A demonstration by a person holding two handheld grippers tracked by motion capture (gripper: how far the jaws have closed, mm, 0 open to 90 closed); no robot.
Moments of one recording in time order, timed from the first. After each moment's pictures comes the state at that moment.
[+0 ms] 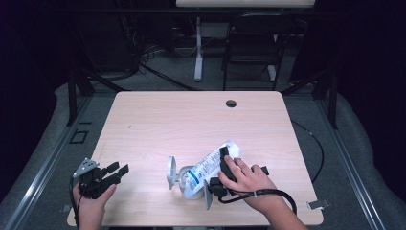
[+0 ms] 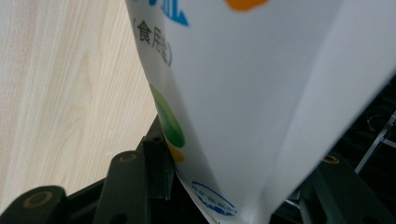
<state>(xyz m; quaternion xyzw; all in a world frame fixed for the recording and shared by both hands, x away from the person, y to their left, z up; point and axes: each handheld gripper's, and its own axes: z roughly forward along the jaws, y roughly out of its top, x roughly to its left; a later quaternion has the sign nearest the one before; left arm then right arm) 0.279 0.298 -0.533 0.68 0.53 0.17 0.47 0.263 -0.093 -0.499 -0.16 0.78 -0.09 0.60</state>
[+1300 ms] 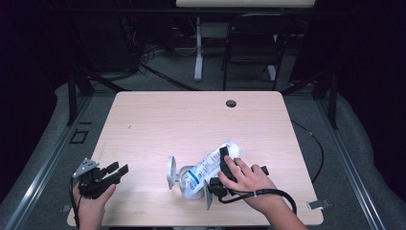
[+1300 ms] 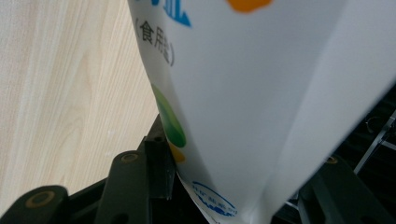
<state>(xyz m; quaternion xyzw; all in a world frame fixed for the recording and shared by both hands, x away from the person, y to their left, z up) 0.279 0.298 -0.534 0.68 0.53 0.17 0.47 0.263 -0.093 -0.499 -0.16 0.78 -0.09 0.60</state>
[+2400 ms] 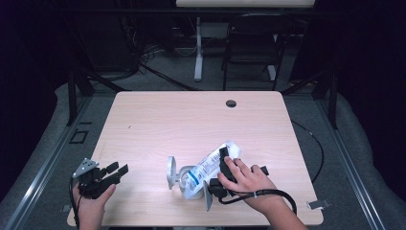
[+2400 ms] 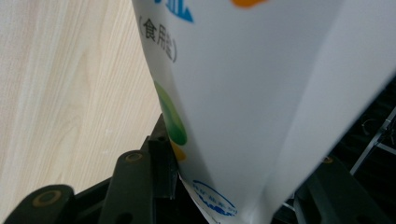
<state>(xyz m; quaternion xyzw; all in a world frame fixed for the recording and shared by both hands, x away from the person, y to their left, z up) 0.279 0.299 -0.534 0.68 0.54 0.18 0.47 0.261 -0.092 -0.499 -0.17 0.78 -0.09 0.60</state>
